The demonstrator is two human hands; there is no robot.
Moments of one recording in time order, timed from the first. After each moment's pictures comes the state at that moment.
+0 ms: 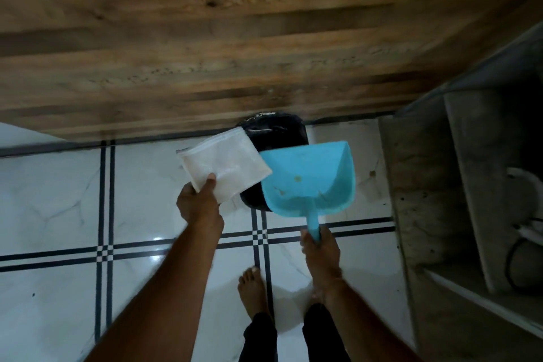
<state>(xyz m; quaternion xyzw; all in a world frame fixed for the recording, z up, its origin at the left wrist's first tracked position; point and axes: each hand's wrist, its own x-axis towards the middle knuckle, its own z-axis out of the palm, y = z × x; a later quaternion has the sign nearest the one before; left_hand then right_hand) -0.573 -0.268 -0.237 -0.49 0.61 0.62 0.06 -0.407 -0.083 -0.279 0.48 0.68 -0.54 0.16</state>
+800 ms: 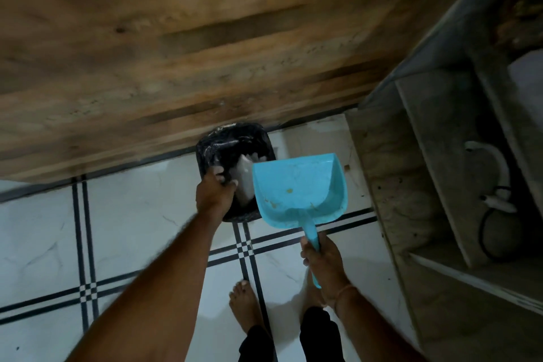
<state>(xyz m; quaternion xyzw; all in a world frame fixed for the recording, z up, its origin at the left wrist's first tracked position) -0.599 -0.178 -0.259 -0.19 0.88 0.34 0.26 -0.370 -0.018 -0.270 0.50 0.60 -0.61 0.13</state>
